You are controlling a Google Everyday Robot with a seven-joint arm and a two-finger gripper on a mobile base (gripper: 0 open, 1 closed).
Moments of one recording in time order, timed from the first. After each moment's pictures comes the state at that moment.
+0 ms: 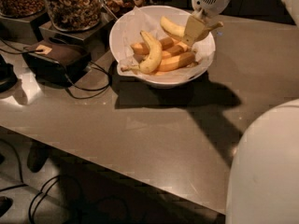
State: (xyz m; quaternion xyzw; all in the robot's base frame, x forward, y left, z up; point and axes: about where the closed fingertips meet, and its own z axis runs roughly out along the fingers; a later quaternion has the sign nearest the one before) arm 0.641 -0.131 0.959 -0.49 0.86 0.03 0.16
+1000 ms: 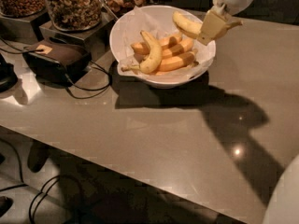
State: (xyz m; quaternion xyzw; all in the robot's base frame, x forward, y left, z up) arm 0.604 -0.161 0.982 -0.47 0.86 0.04 0.18
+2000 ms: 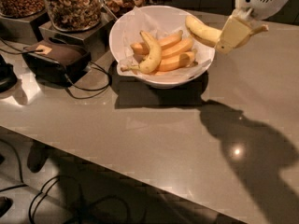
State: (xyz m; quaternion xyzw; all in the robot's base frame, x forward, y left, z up) arm 0.535 -0.180 1.000 -0.47 0.87 0.03 0.17
